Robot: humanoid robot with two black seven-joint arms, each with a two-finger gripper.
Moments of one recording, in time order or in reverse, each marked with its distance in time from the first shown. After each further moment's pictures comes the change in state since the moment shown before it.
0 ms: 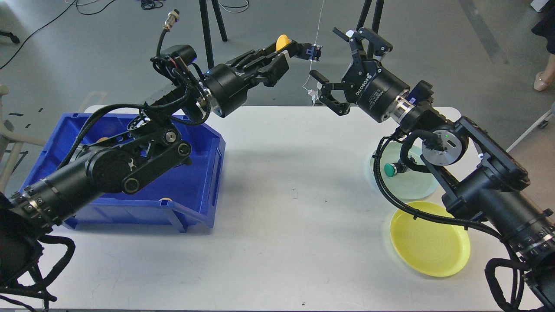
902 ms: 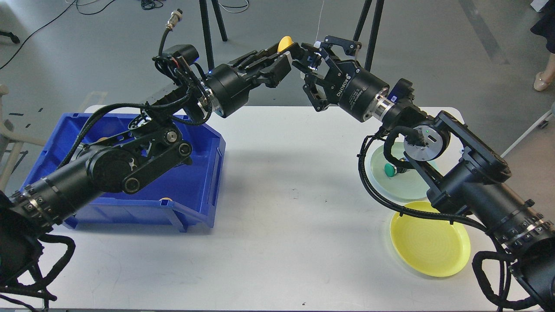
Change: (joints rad) left arm -0.005 0.000 0.006 -0.003 0.000 -0.002 -0.001; right arm 0.048 0.043 -0.039 -0.041 0.001 -0.050 -0.009
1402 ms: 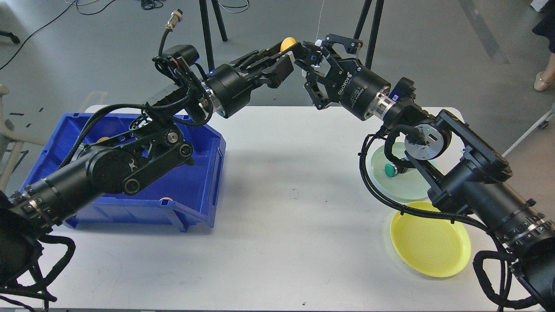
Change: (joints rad) left arm 0.003 0.006 -0.012 -0.029 -0.009 0.006 -0.012; right arm 0.003 -0.010 0.002 0.008 0.005 0.000 0.001
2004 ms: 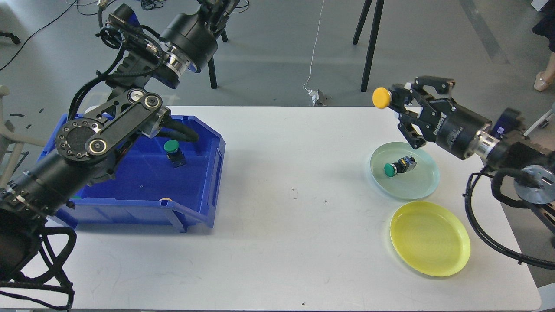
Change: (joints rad) left arm 0.000 0.006 -0.210 0.018 -0.637 -0.059 0.005; right arm -0.332 -0.563 -0.002 0.322 0.001 -0.002 -0.001
